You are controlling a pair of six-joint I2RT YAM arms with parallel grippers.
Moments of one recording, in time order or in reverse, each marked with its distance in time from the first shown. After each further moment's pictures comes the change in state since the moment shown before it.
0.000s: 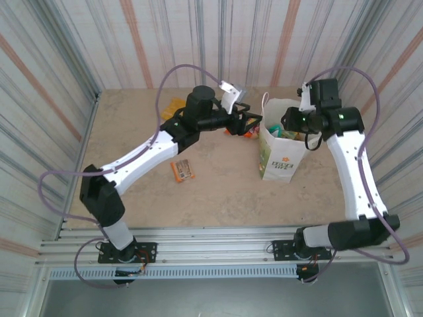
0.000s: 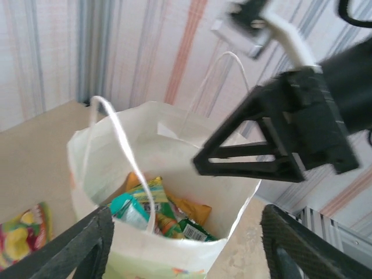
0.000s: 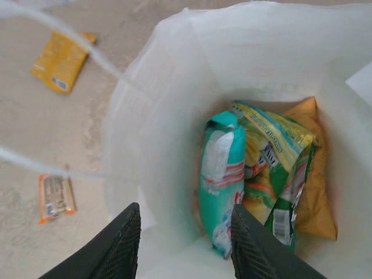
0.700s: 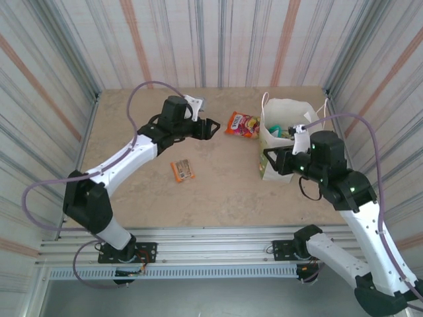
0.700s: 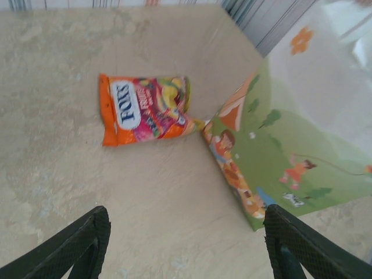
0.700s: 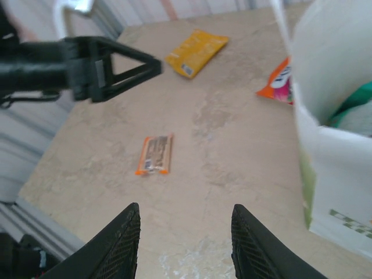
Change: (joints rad) left arm 0.210 -0.061 -0.233 -0.192 -0.094 -0.101; right arm 0.323 -0.532 -0.473 0.265 -0.069 0.101
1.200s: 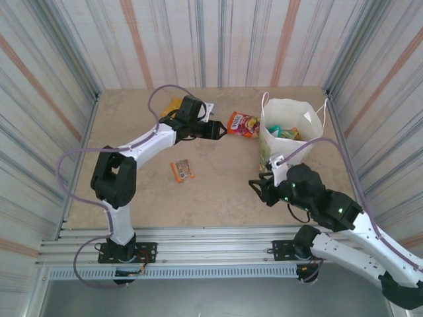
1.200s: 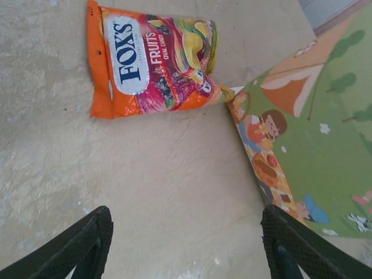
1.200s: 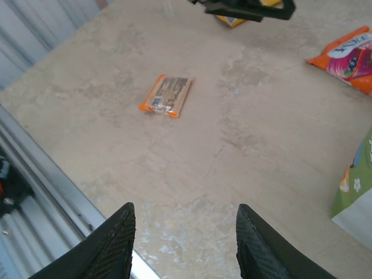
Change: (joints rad) left arm 0.006 0.321 0.200 -0.051 0.073 -0.043; right arm 0.452 -0.205 -0.371 0.143 0.297 -0.085
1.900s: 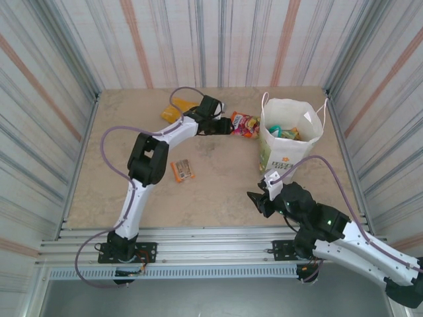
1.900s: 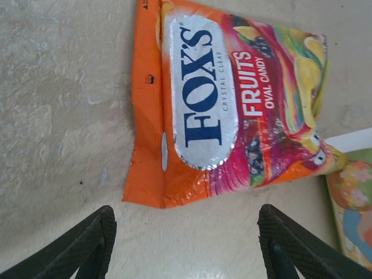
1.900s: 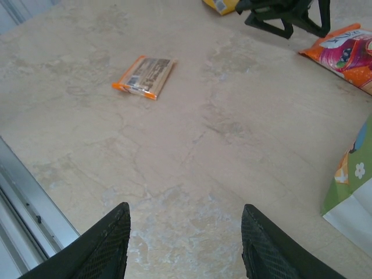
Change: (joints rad) left arm -0.008 0.454 0.423 -0.064 -0.096 -0.080; right arm 0.049 -0.134 -0.267 0.159 0.093 -0.050
